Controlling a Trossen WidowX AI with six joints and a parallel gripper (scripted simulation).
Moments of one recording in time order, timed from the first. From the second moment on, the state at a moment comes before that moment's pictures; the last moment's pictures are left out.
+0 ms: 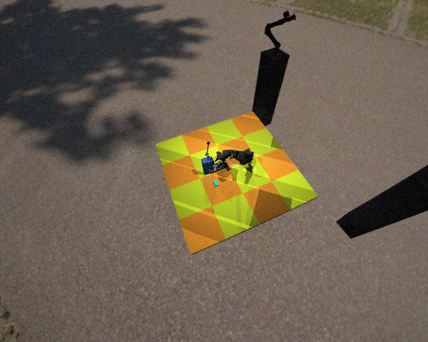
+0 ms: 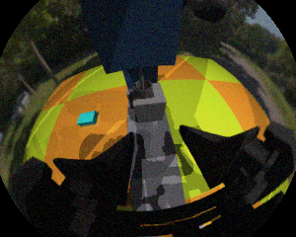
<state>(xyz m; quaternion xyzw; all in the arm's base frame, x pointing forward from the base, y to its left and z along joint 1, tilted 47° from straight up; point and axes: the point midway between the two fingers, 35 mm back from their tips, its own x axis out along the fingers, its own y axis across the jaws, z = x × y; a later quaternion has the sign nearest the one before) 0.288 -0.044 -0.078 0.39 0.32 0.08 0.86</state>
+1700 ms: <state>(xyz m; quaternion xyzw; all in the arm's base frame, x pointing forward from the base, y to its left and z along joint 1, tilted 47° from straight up) 0.290 -0.314 0.083 0.36 0.36 0.09 0.85</state>
